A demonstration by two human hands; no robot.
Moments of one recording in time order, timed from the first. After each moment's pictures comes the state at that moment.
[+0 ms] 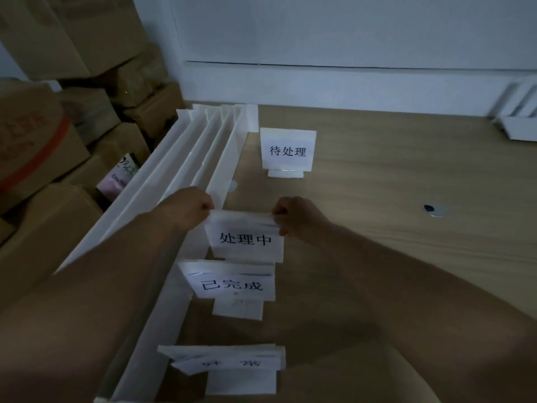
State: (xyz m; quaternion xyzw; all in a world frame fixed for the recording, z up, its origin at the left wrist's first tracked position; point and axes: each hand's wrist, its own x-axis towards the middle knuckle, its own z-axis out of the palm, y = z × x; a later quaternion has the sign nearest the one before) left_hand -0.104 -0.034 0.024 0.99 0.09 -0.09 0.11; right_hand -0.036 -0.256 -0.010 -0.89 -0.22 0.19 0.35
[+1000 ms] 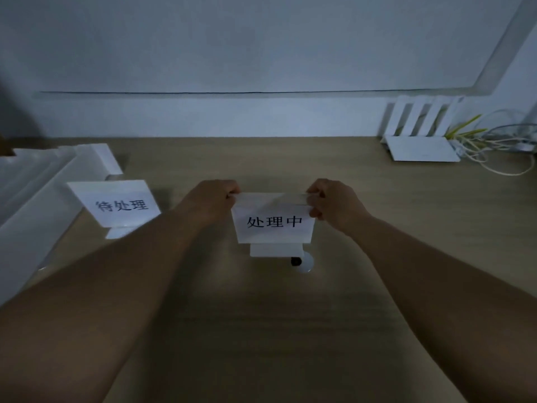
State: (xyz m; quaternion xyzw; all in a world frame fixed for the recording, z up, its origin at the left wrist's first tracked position) left_hand 0.204 -0.365 0.005 0.99 -0.03 0.01 0.15; right_hand 0.232 -0.607 -0.005 -0.92 -0.09 0.04 0.38
